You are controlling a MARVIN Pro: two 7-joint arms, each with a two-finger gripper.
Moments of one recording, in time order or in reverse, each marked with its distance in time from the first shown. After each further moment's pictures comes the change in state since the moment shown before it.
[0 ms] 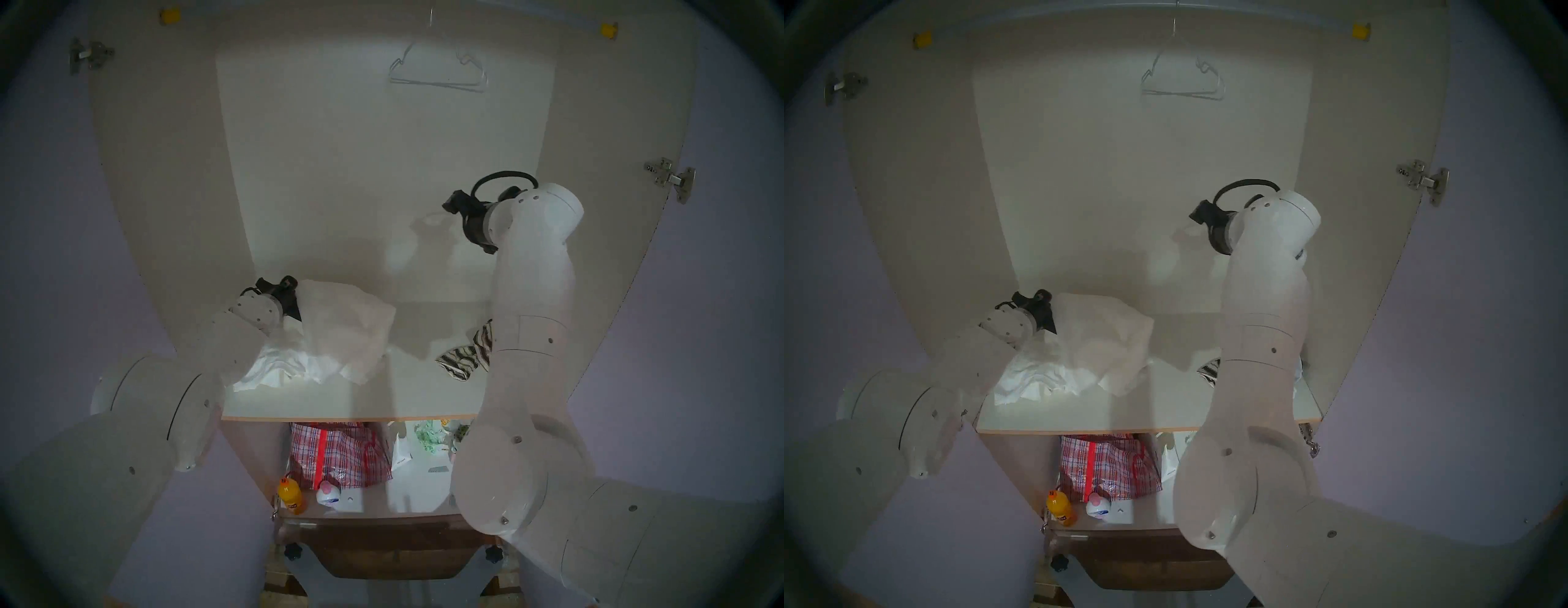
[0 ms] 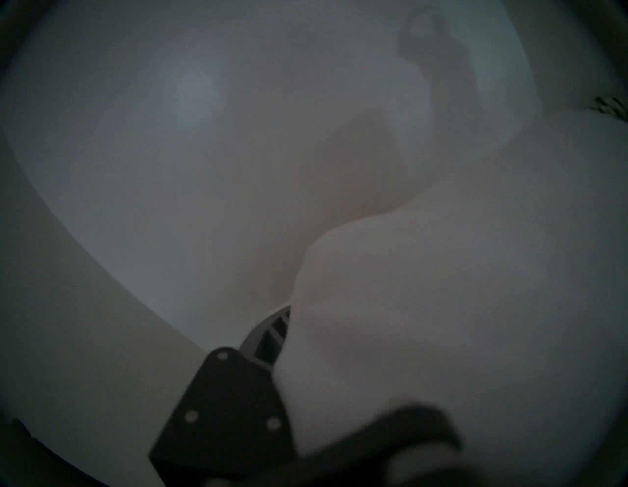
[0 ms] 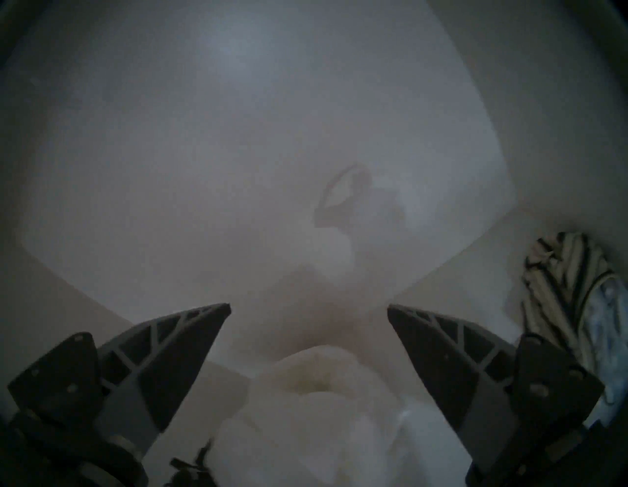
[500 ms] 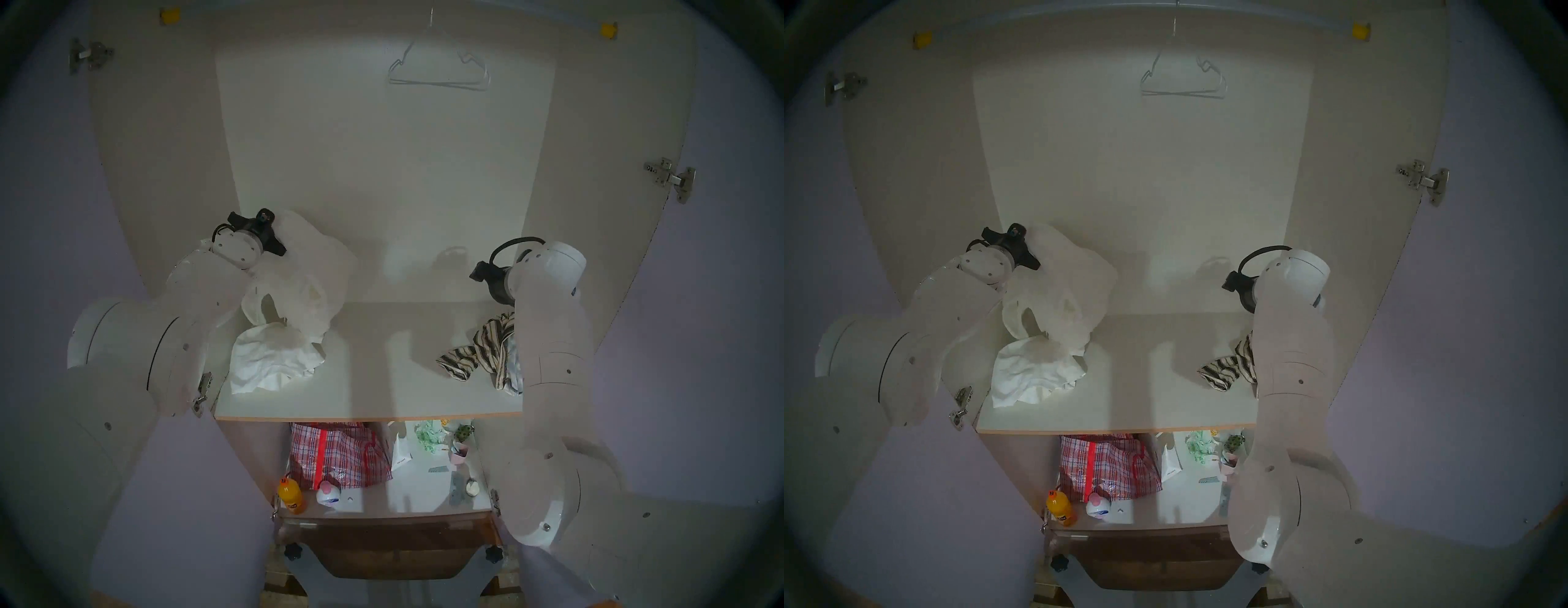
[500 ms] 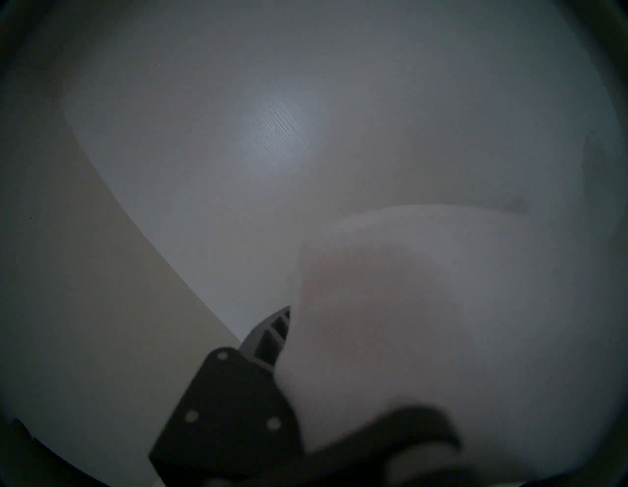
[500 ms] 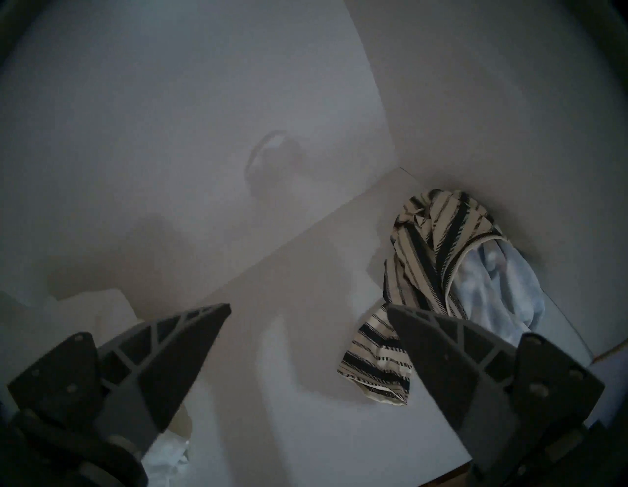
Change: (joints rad) left arm -0.153 0.025 0.037 0.026 0.038 0.000 0.112; right arm -0.121 0.185 -0.104 0.142 -0.017 0.000 0.076
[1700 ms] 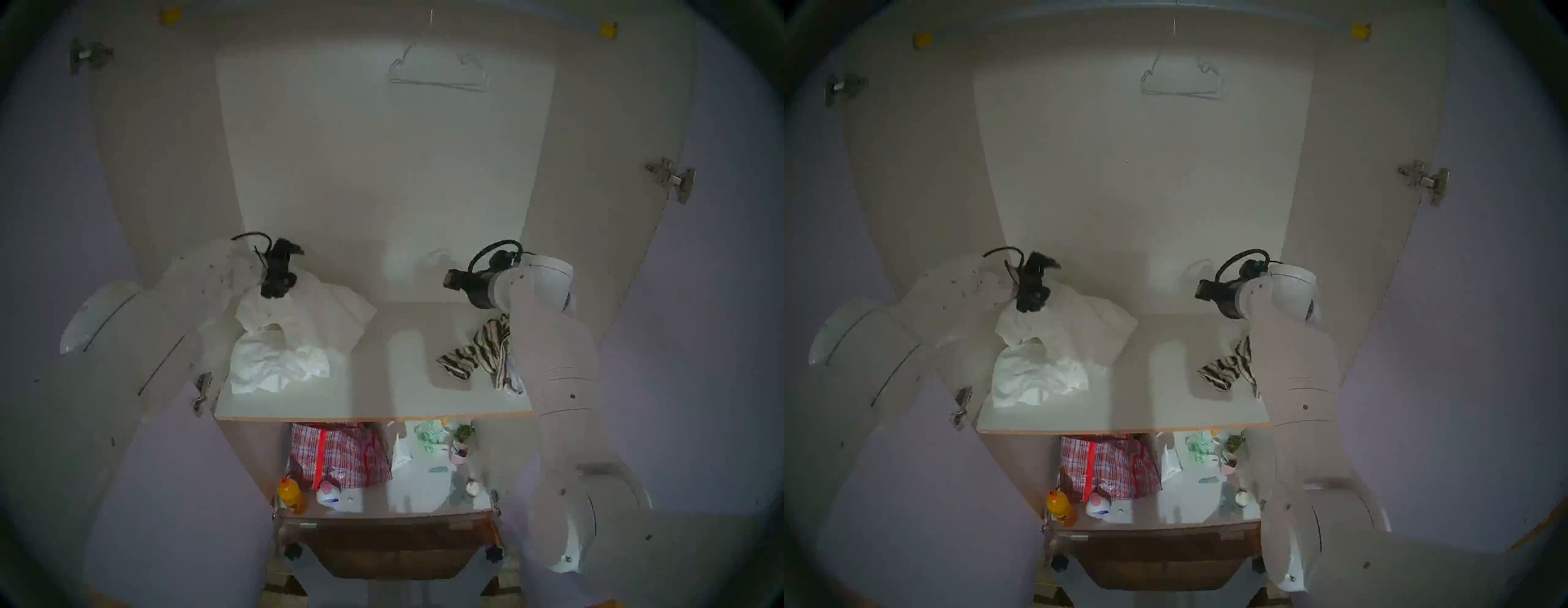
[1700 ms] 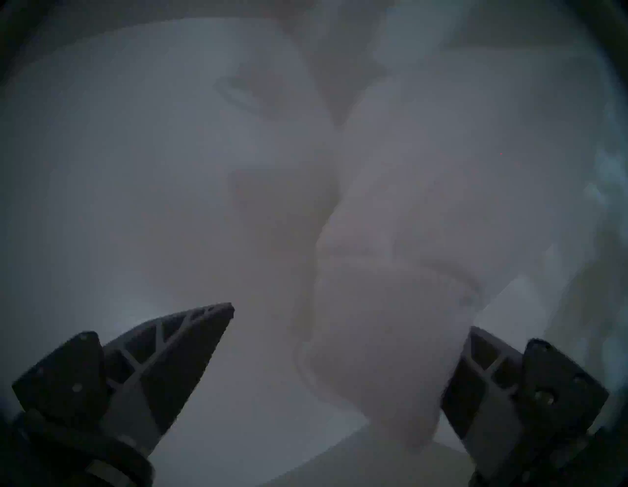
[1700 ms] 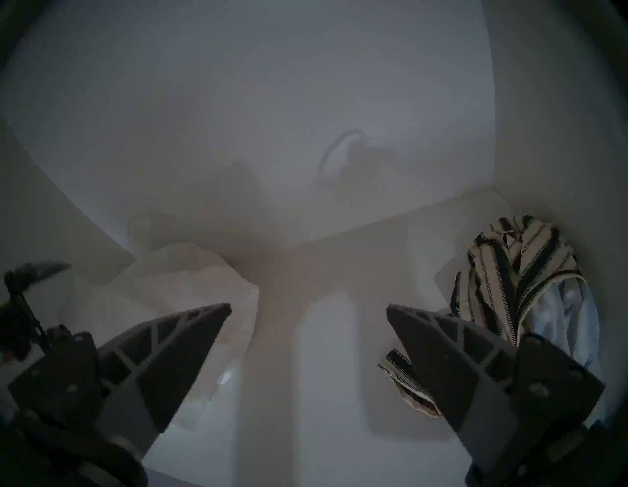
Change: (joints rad) left arm -0.101 0.028 0.384 0.060 0.638 -0.321 -0.074; right arm -0.102 0.094 -0.172 -0.082 -0.026 -0.027 0.230
